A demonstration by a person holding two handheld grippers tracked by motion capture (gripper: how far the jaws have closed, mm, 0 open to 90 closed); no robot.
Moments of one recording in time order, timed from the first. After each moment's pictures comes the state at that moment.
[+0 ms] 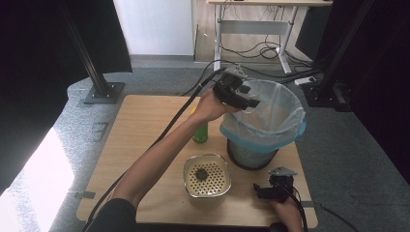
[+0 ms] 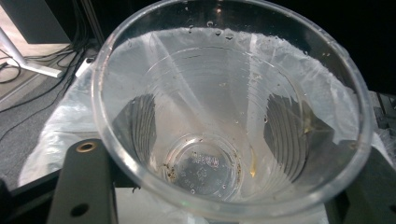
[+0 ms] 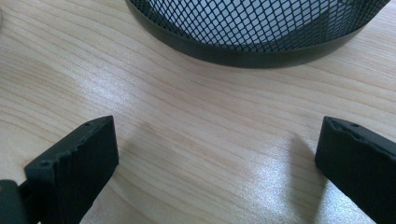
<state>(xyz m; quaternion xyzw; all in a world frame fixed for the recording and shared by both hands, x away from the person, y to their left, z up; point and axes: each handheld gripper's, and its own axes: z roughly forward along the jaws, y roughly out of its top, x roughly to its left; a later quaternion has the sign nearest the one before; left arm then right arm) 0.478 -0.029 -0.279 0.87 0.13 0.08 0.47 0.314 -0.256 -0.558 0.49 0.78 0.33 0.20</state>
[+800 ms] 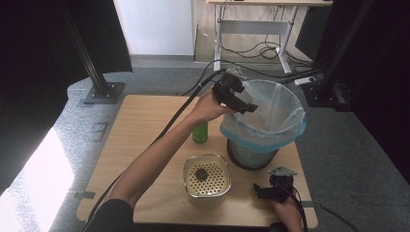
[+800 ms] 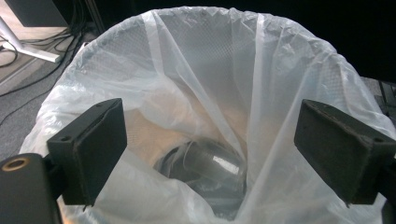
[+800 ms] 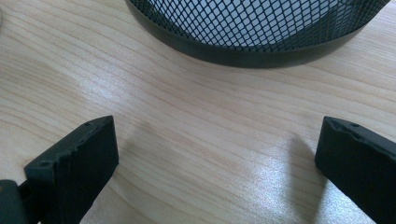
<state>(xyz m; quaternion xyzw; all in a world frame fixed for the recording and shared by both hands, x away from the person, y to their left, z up) 0.477 -0.021 -0.276 0.88 0.14 0.07 0.45 0.314 -0.256 -0.558 0.49 0.78 0.33 0.20</state>
